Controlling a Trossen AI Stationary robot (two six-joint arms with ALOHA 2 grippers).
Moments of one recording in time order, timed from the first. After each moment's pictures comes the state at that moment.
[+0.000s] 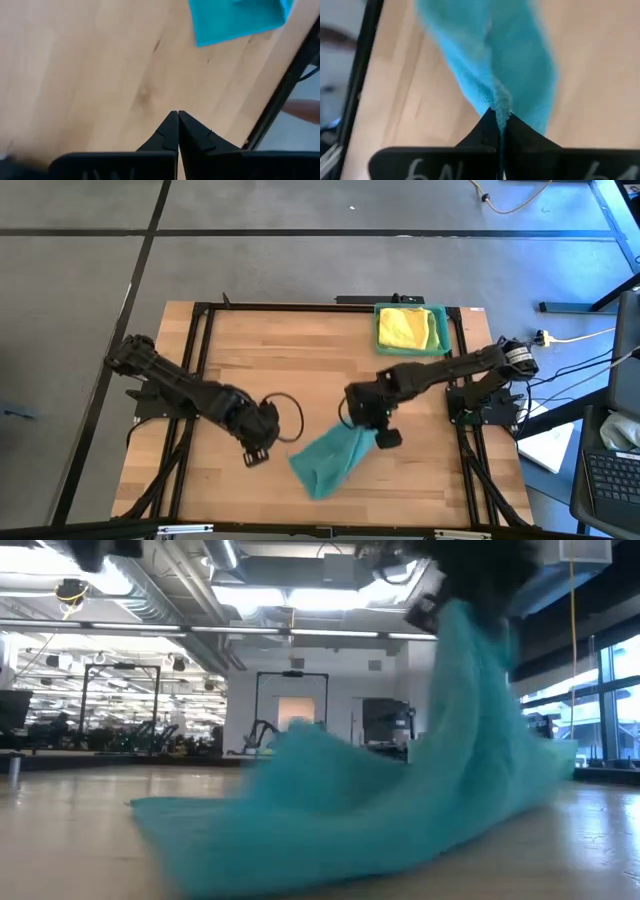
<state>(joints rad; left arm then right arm) -0.46 1.54 1.42 -1.26 -0.02 -0.90 0.18 1.64 1.32 -0.94 -0.27 -0.08</state>
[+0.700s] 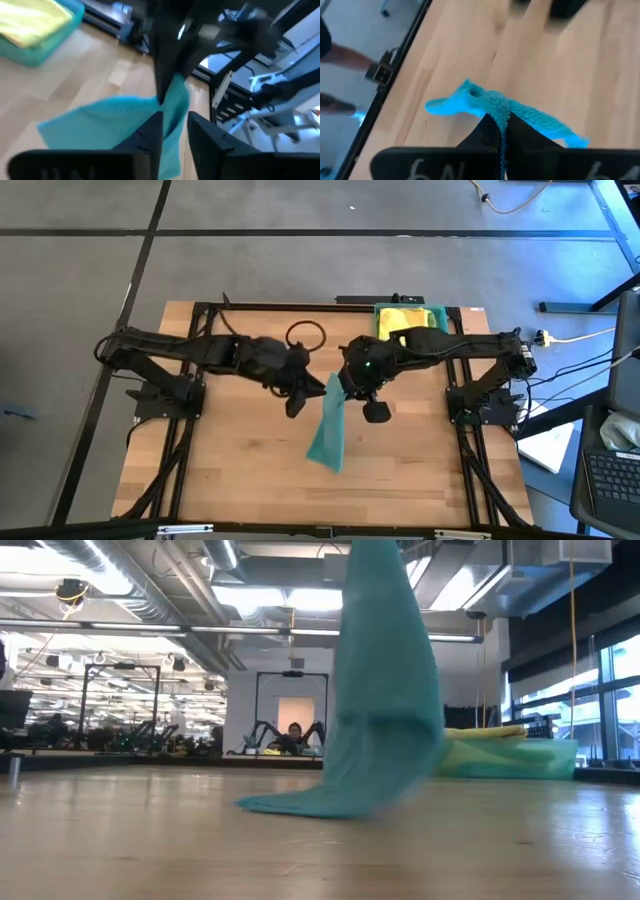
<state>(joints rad) -0.12 1.42 1.44 -0.49 -0.03 -0.54 0.08 1.64 1.75 -1.02 -0.21 -0.14</state>
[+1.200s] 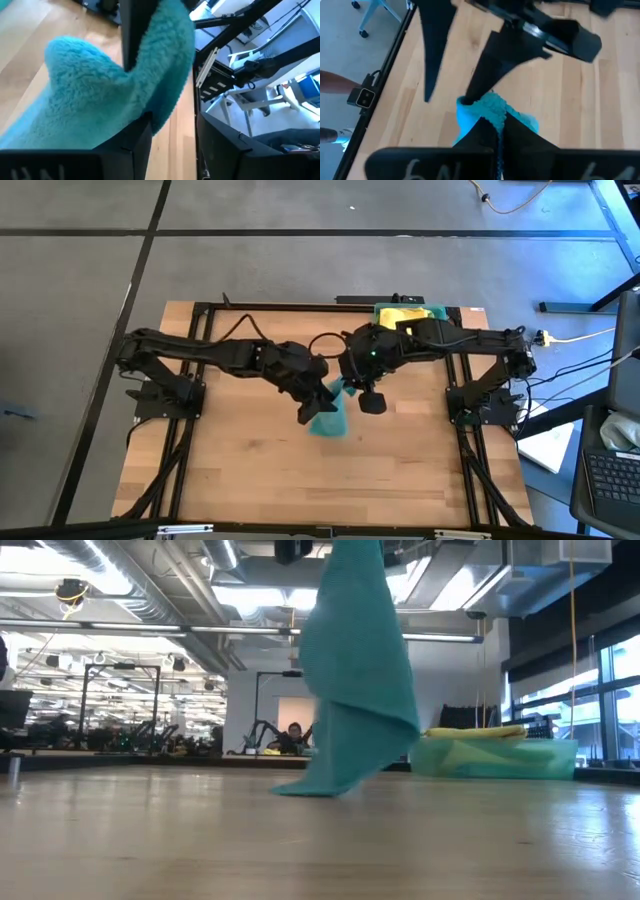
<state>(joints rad) -0.07 1.55 1.44 -0.41 0.20 -0.54 0.06 1.64 1.84 -1.04 -0.13 -0.07</state>
